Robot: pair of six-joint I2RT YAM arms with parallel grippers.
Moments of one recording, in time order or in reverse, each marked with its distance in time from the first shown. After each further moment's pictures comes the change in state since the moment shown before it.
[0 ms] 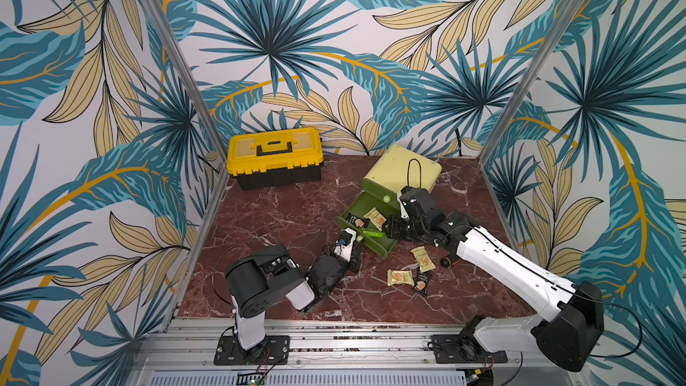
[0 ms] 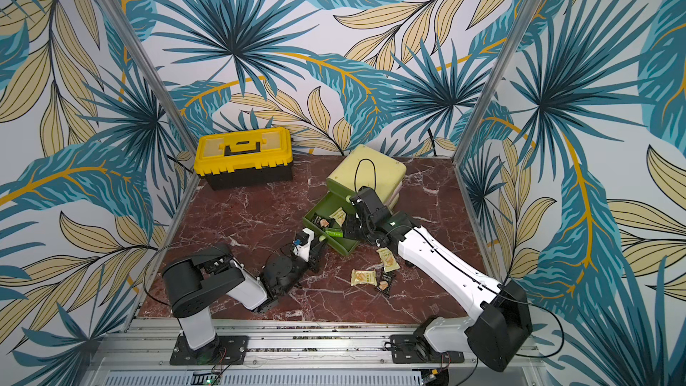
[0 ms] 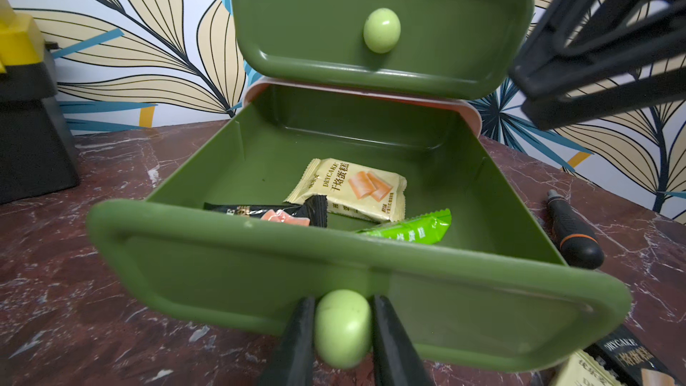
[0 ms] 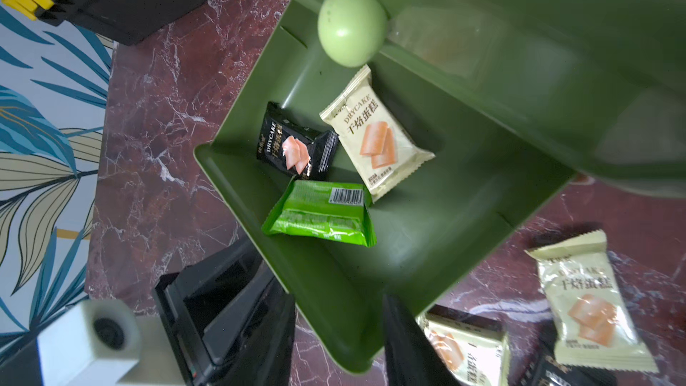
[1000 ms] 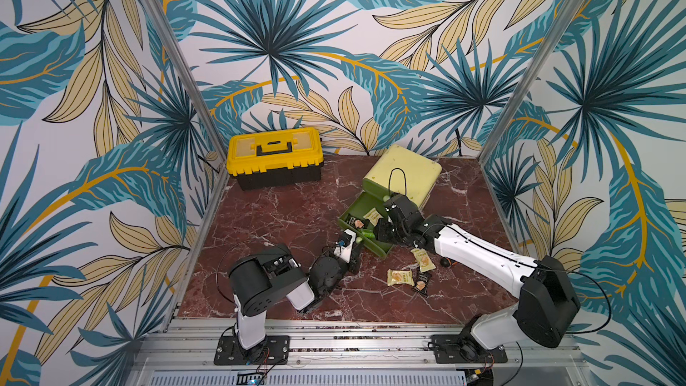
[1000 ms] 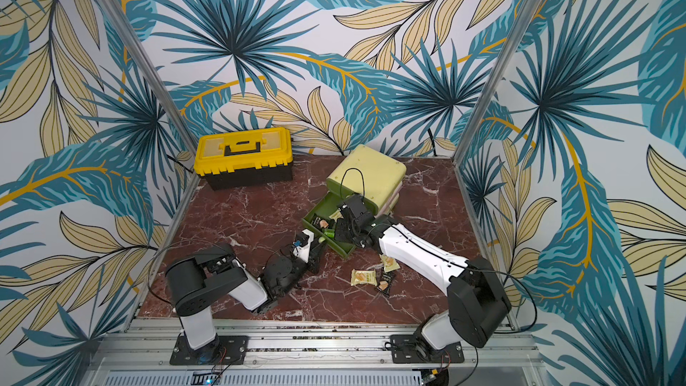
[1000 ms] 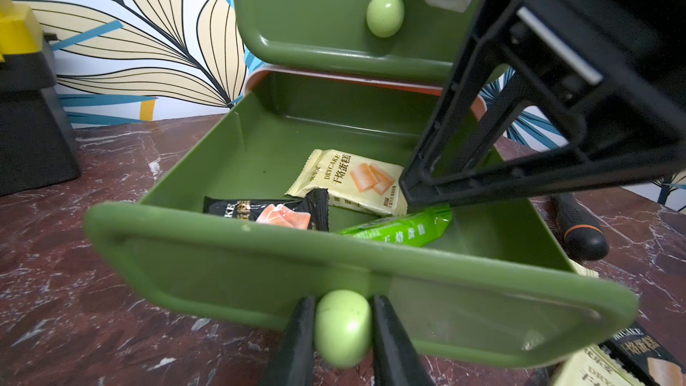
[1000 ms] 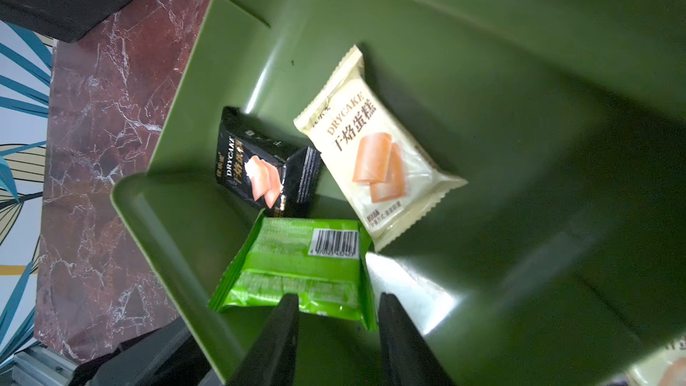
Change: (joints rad) left arm 0.000 0.023 -0.005 0.015 0.000 -0.001; right arm 0.025 0.140 -0.068 0.159 0.054 0.037
